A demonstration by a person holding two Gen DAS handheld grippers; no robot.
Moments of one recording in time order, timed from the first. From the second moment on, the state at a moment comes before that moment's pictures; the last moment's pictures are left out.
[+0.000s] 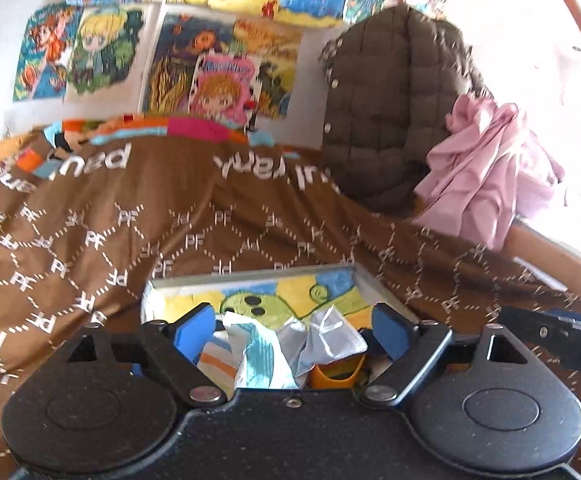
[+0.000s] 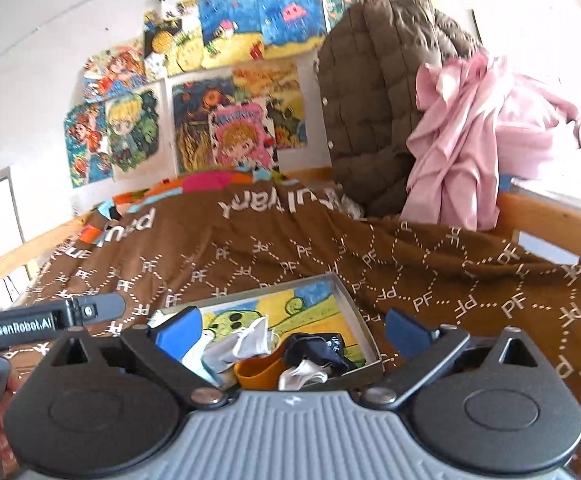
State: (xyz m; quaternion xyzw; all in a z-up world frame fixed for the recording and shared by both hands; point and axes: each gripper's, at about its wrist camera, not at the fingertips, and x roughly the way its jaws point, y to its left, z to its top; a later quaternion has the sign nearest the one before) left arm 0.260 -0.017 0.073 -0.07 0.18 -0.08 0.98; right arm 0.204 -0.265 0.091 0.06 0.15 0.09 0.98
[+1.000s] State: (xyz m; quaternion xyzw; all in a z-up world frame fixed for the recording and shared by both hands) left arm 0.052 0.025 0.105 0.00 0.14 -0.09 0.99; right arm 0.044 -0.204 0.068 0.02 0.16 0.09 0.98
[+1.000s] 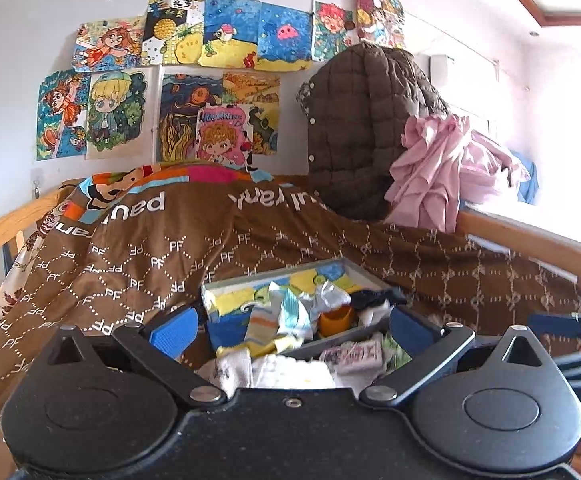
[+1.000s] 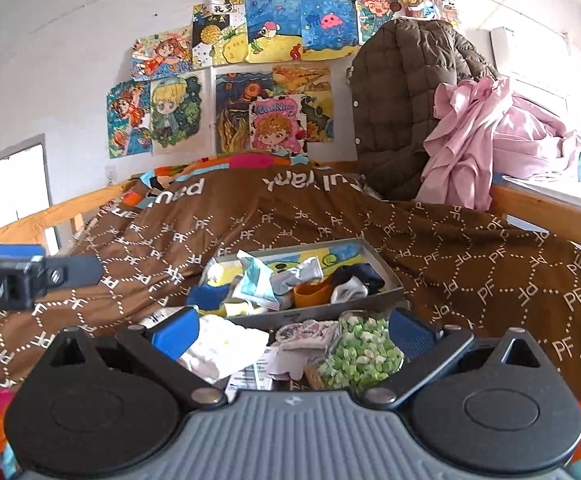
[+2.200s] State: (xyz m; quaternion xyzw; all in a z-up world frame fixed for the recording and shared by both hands) left arm 0.079 0.064 -0.008 -0.01 0.26 -0.03 0.96; right arm 0.079 -0.182 -0.012 0.00 0.23 0.12 0.96
